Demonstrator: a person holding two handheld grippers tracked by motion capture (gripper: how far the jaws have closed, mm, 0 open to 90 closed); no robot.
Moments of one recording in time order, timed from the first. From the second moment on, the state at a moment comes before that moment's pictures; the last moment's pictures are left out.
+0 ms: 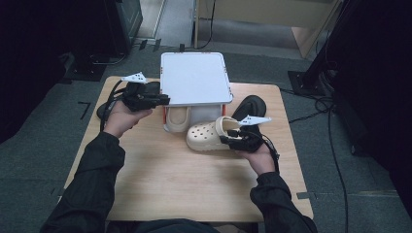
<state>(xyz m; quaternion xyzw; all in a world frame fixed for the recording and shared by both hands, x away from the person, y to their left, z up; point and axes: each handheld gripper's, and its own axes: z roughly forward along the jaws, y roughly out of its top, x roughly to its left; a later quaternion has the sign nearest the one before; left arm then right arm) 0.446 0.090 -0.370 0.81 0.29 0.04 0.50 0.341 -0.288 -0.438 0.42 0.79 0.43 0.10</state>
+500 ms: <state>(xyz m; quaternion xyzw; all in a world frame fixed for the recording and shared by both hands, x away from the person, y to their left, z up) 0.446 0.090 -0.370 0.81 0.30 0.04 0.50 0.348 -0.267 -0.447 0.35 0.83 0.41 0.09</state>
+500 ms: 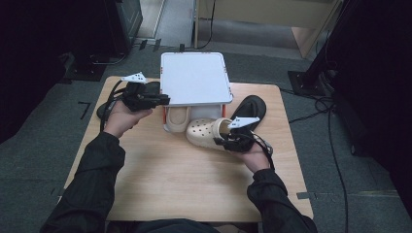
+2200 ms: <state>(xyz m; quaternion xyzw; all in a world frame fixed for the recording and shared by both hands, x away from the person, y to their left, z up) 0.447 0.091 -0.371 0.81 0.29 0.04 0.50 0.382 -0.190 -0.440 0.50 0.76 0.40 0.14</state>
